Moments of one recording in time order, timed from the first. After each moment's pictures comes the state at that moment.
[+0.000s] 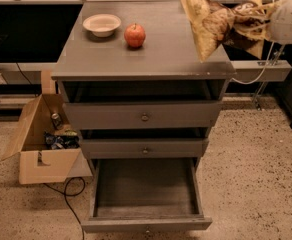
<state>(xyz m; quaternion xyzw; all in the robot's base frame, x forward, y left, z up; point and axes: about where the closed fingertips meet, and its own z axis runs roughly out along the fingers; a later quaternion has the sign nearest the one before) 0.689 -0.262 0.989 -0.69 0.36 -0.21 0.59</state>
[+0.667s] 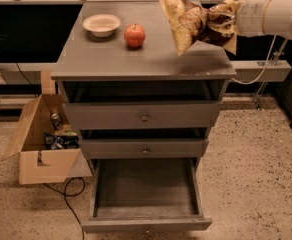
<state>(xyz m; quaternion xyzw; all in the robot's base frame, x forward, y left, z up) 0.757 -0.210 0.969 -0.70 0.38 -0.19 0.58</state>
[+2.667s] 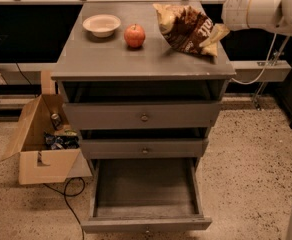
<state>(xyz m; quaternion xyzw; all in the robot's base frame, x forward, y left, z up) 0.793 -0.174 0.971 -0.68 0.40 -0.14 0.60</state>
